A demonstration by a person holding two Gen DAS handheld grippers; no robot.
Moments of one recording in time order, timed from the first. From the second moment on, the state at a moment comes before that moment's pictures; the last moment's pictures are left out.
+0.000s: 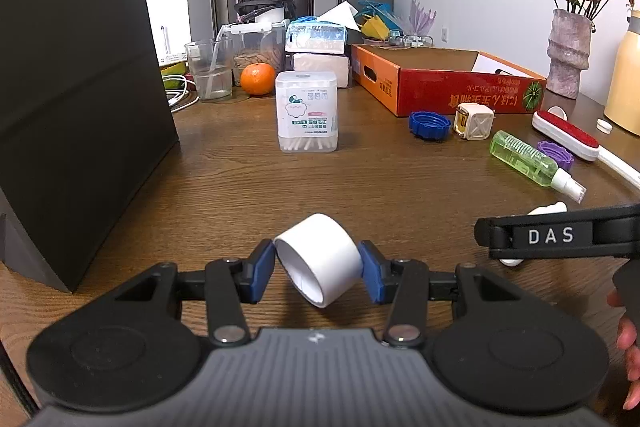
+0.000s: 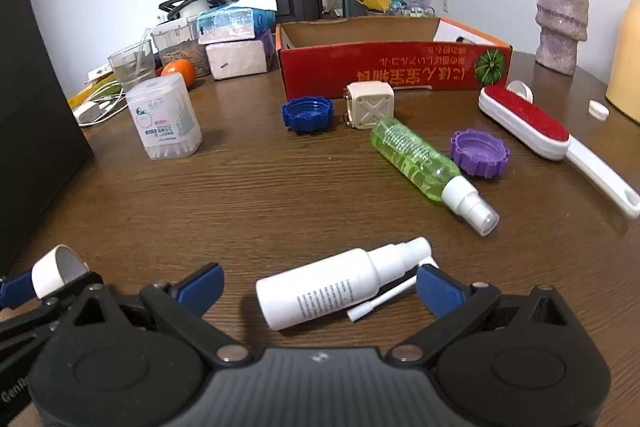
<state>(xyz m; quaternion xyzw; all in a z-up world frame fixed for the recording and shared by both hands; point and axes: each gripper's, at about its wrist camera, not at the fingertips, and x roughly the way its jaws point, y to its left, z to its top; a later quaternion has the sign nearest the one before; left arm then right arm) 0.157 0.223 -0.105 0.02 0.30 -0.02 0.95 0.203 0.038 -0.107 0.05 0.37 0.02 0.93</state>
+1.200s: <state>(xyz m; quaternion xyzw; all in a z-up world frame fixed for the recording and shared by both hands) 0.149 0.204 -0.105 0.01 0.32 0.00 0.95 0.198 -0.001 -0.102 -0.06 0.34 0.19 0.92</state>
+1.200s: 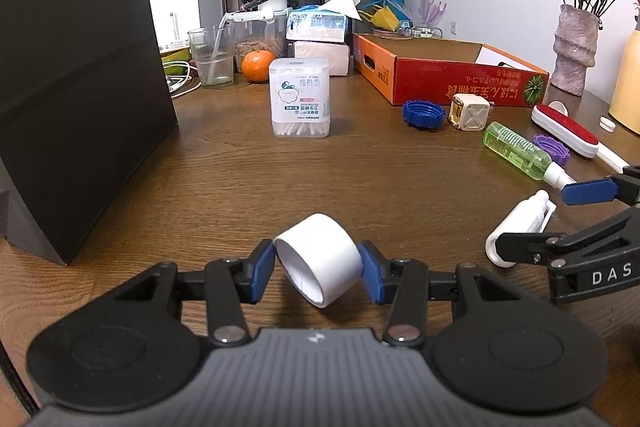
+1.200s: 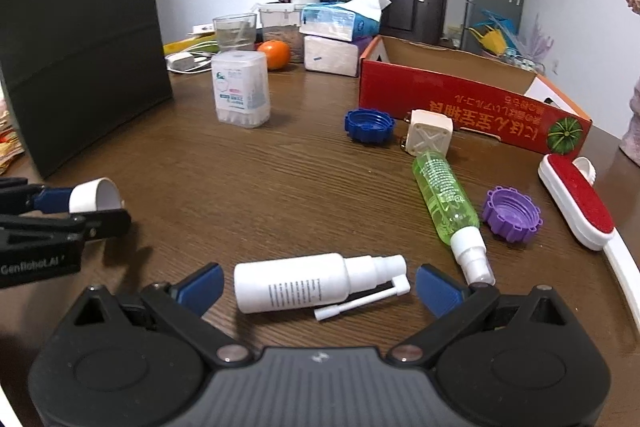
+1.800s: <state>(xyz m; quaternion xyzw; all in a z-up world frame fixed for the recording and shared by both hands) 0.151 0.196 -0.104 0.02 0.32 0.01 0.95 0.211 -0.004 -0.111 -0.10 0.34 0.25 0.90</state>
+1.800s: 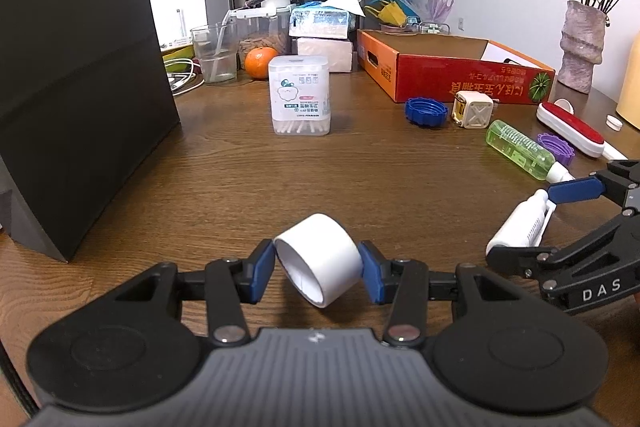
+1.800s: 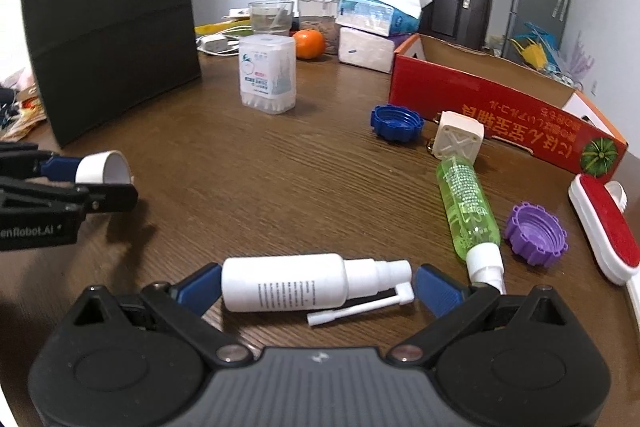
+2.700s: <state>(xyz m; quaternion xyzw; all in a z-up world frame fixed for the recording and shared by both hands) 0.164 0.179 -0.082 0.02 0.31 0.01 0.95 0.220 -0.023 -0.090 -0.08 0.32 0.29 0.90</state>
